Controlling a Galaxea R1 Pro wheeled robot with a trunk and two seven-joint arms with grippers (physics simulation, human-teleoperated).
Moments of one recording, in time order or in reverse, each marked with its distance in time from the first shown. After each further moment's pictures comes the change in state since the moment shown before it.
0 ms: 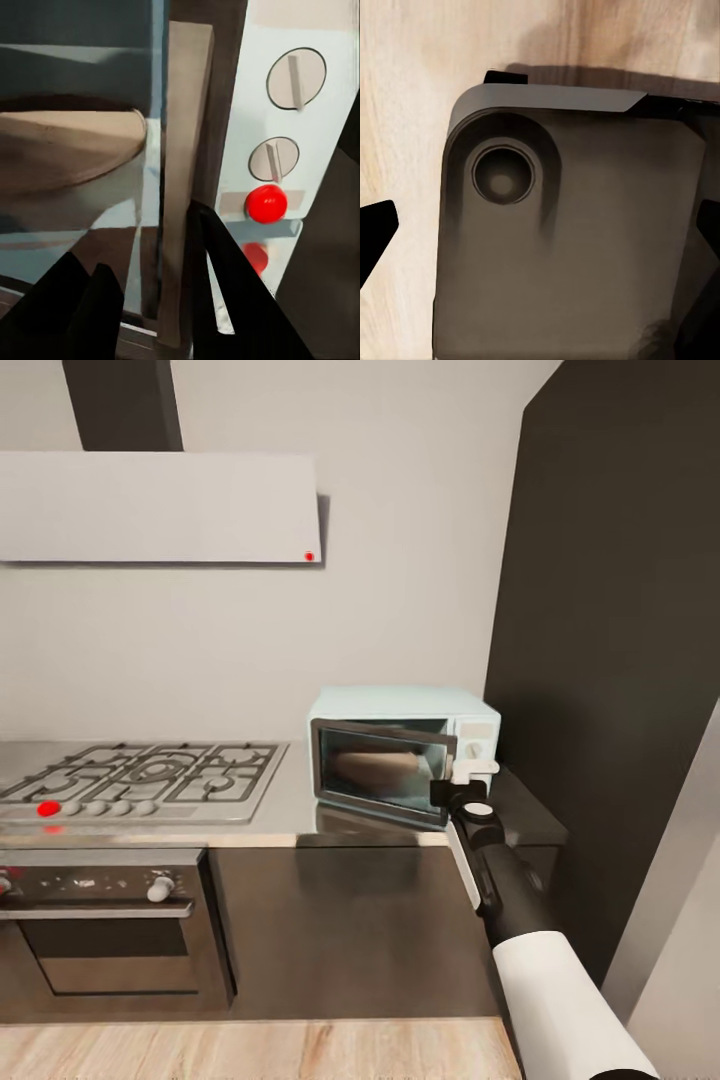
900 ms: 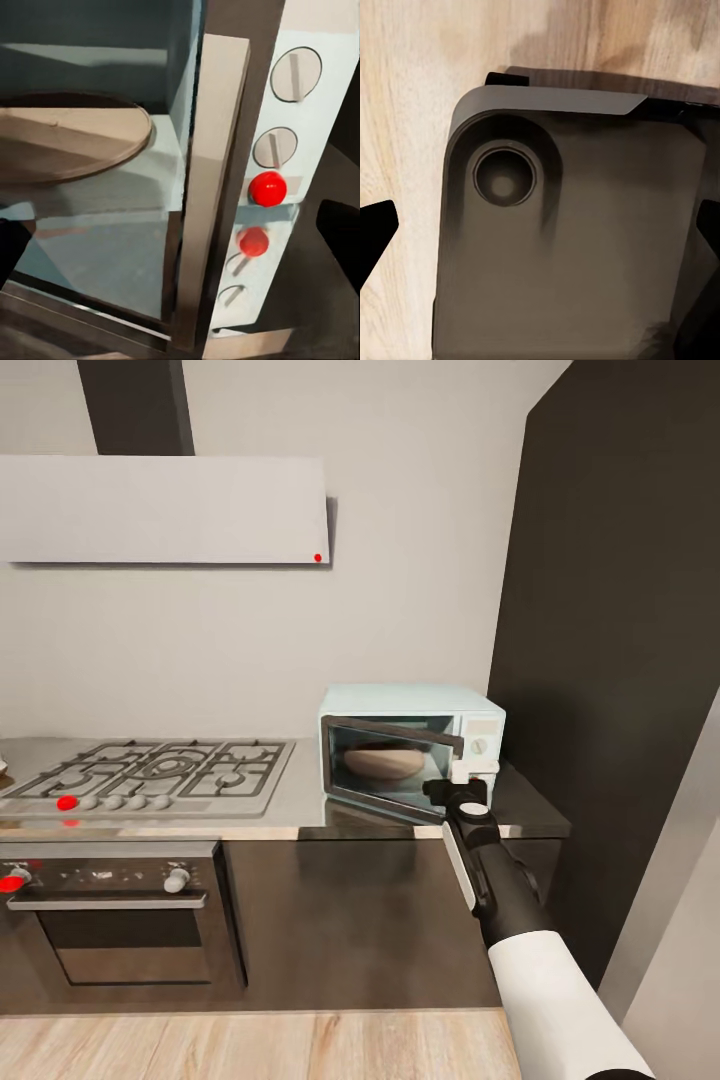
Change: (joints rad) left arm 0.000 0.001 0.002 -0.001 0.005 -0.002 0.000; right arm -0.001 0.014 0.005 0.003 0.012 -0.004 -0.050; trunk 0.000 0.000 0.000
